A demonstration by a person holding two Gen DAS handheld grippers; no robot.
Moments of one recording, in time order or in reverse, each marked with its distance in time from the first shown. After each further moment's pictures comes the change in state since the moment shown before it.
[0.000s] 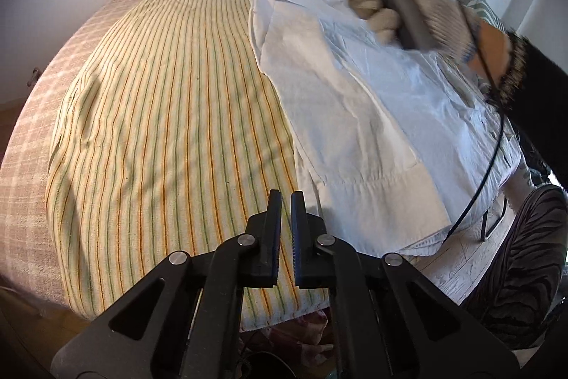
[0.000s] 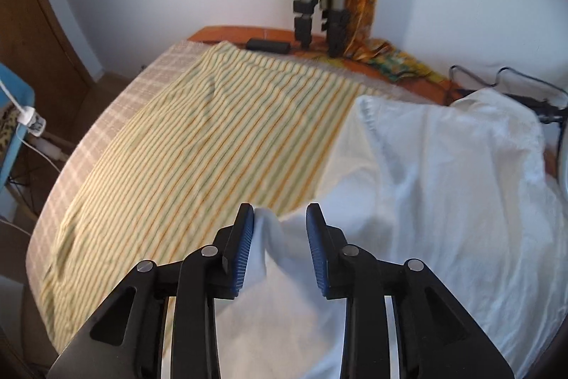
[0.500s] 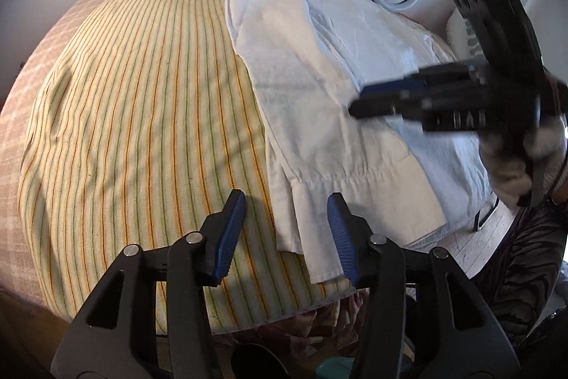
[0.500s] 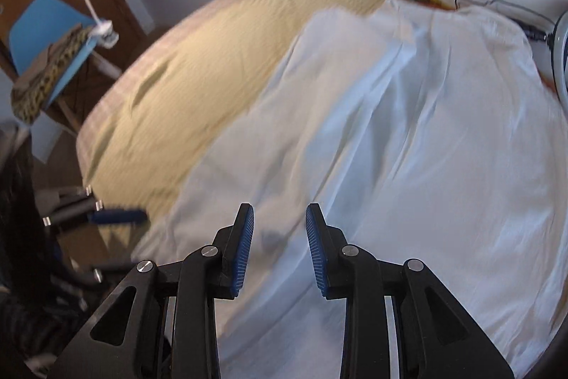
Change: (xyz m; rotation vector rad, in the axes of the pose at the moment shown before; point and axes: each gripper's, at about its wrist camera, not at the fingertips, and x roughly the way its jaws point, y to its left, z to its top) left arm 0.018 -0.015 0.004 0.019 0.079 -0.026; right arm -0.065 0.039 -0.182 -0.094 0.152 0.118
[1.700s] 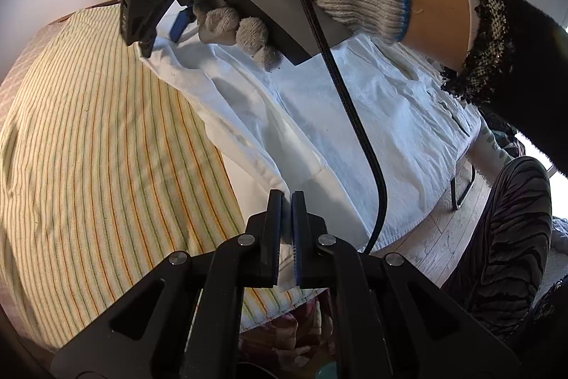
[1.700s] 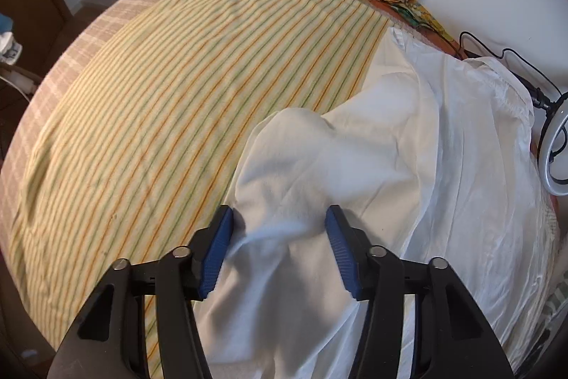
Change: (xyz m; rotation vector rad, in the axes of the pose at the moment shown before) left arm -0.002 -0.061 0.008 0.157 -0.050 -0.143; right arm 0.081 -0.009 0.153 0.039 0.113 -0.255
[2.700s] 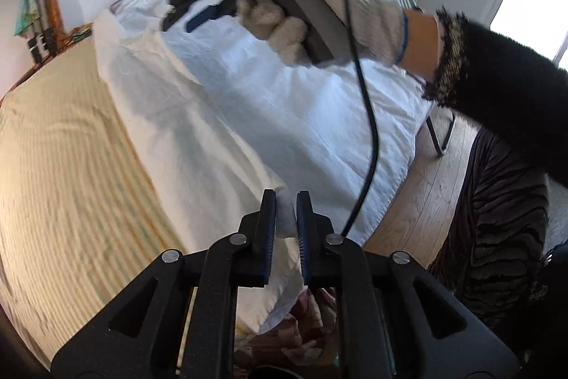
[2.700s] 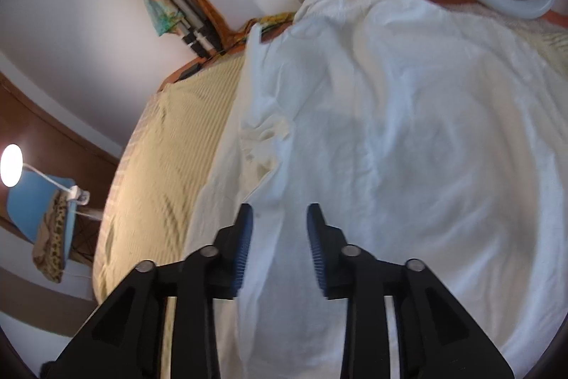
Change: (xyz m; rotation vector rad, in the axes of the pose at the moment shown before) left arm 0.025 -0.086 0.053 0.265 0.109 -0.072; right arm -0.046 -0.206 -0.118 0.508 -0.269 0.352
